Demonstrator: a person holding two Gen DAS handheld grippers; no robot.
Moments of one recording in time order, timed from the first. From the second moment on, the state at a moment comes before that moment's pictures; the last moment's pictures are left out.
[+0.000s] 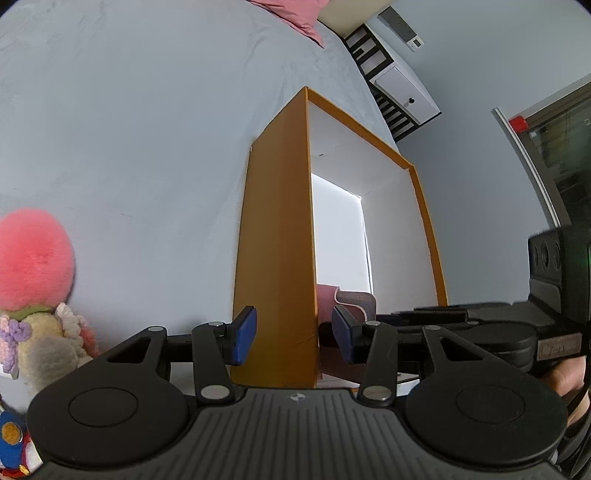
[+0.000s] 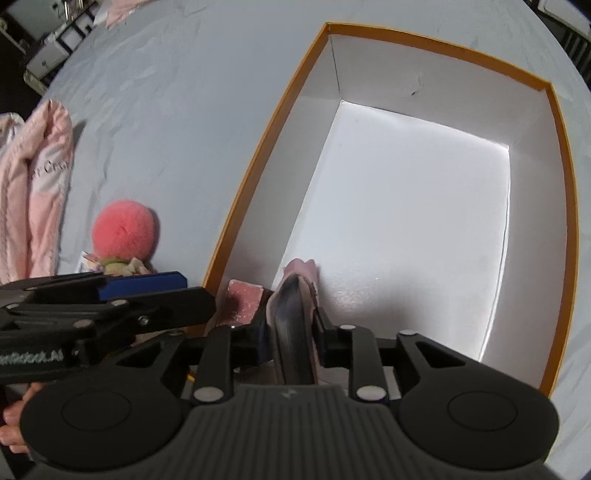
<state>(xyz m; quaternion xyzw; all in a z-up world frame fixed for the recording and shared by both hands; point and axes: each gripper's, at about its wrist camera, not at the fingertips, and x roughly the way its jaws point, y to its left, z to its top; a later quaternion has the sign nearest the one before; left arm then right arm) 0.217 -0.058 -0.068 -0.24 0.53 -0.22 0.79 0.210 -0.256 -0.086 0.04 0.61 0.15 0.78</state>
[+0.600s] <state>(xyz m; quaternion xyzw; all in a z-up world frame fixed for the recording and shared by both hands) 0.224 -0.058 -0.073 -0.25 0.53 -0.21 0.78 0.199 -0.262 -0.088 0.08 0.62 0.10 0.78</state>
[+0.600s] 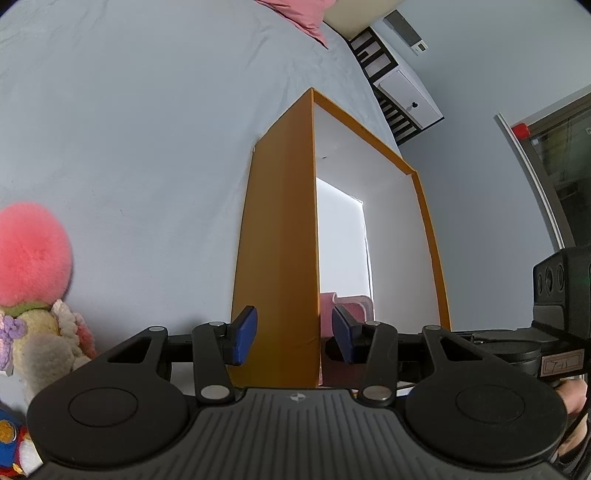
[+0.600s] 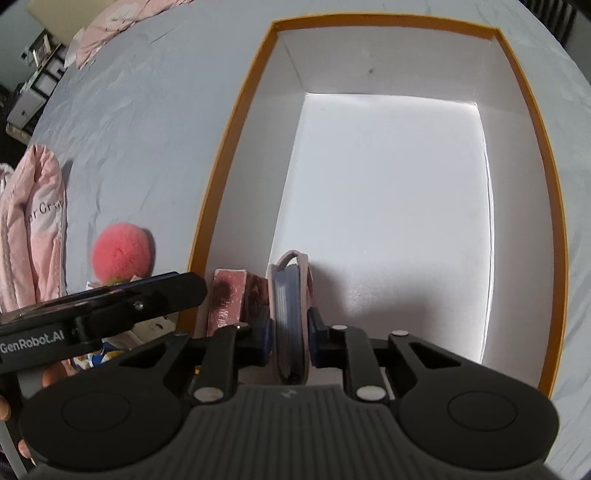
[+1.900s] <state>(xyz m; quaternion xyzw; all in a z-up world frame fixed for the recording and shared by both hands) 0.224 -0.041 -0.068 -0.28 0.52 -0.22 0.78 0.218 -0.261 -0.078 0.16 0.66 0.09 0.73</state>
